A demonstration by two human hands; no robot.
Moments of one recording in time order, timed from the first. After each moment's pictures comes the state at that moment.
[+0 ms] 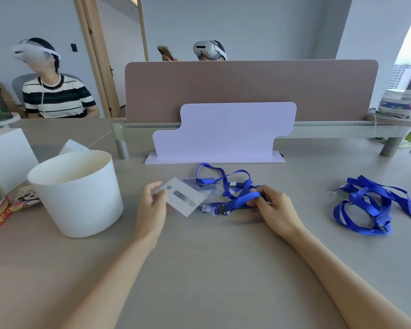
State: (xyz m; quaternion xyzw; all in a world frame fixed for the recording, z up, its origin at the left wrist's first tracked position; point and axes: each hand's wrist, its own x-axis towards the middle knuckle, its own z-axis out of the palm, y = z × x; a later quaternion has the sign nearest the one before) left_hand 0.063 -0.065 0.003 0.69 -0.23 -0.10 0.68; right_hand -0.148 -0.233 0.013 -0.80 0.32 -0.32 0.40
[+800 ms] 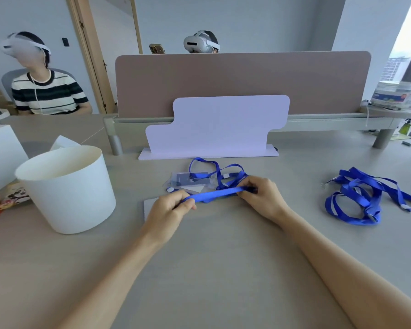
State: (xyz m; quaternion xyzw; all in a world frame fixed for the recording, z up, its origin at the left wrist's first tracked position) left_hand 0.020 -0.059 0.013 0.70 -0.44 -0.16 0.54; right_hand -0.135 -0.256 0.009 -0.84 0.28 -0.29 0.35
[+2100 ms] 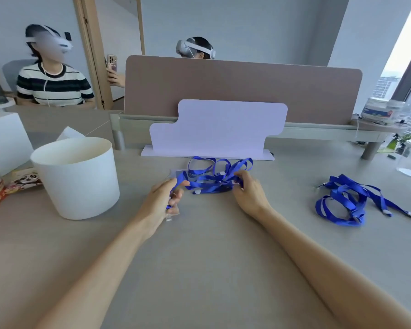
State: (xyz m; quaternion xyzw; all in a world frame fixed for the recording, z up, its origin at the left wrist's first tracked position) left_hand 0.029 -0.055 0.028 0.61 -0.27 -0.32 0.68; right_hand -0.108 -0.247 0.001 -0.85 0.35 -0.28 0.28
